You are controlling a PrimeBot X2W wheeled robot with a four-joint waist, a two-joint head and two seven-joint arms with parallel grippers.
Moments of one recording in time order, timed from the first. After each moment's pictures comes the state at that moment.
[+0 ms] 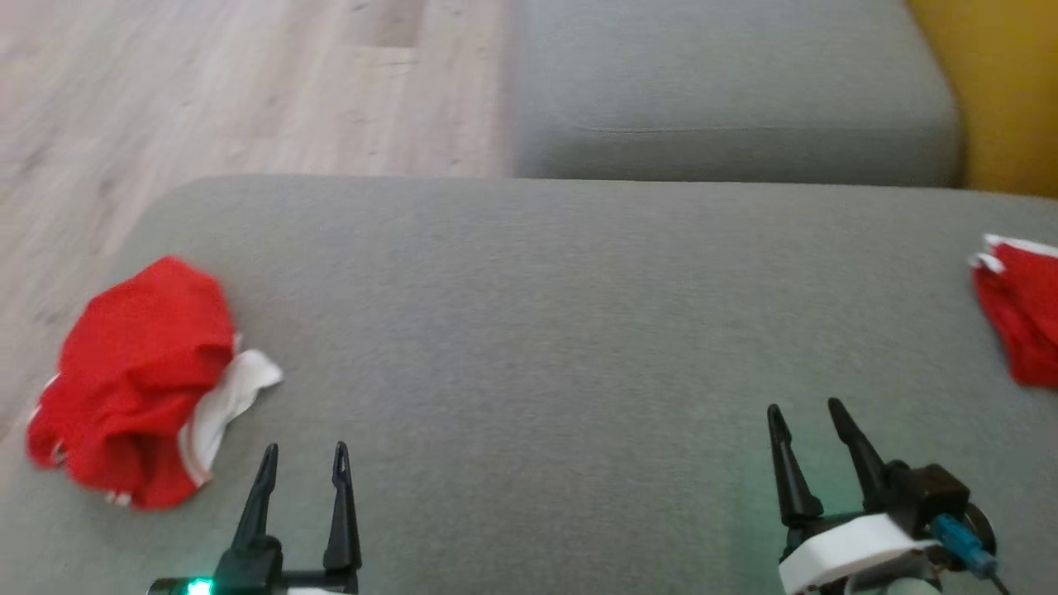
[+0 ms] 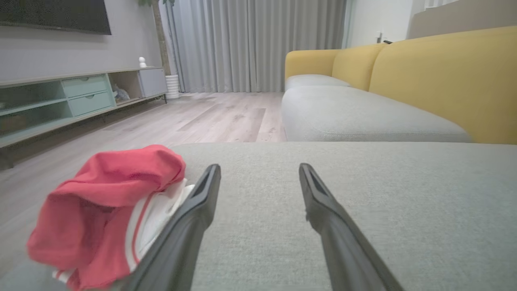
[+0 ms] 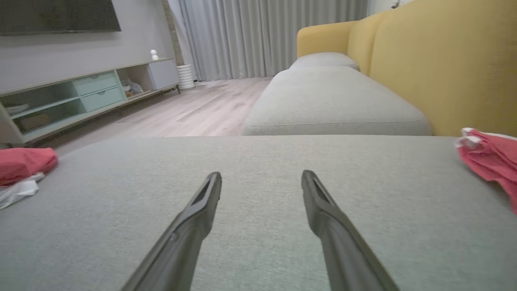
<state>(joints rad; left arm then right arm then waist) 0.13 0.05 -0.14 0.20 -0.08 0.08 -0.26 0.04 -0.05 0.08 0.34 0.12 0.13 -0.25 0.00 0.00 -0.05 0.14</state>
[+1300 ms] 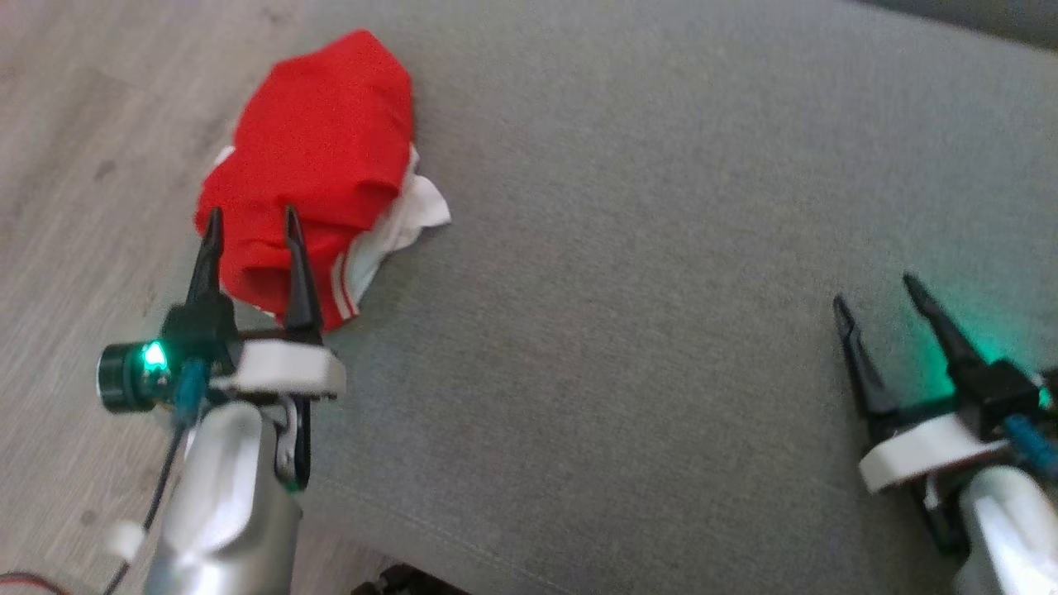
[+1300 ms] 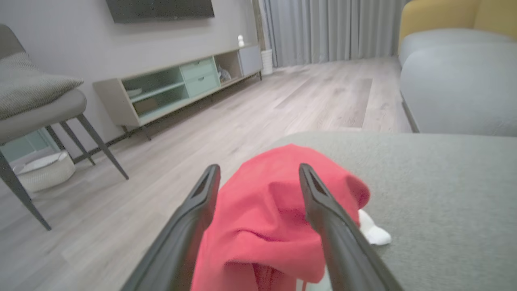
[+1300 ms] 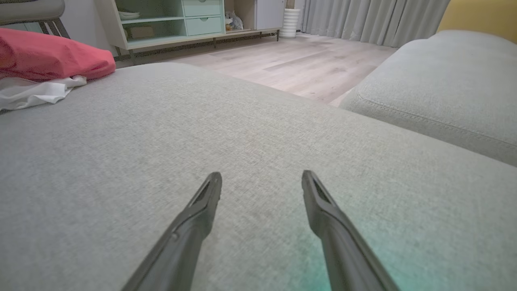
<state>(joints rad) -0.39 0.04 -0.05 0.45 -0.06 0.06 -0.26 -0.11 -0.25 0.09 0.29 0.01 0.13 -0.25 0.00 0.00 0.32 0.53</state>
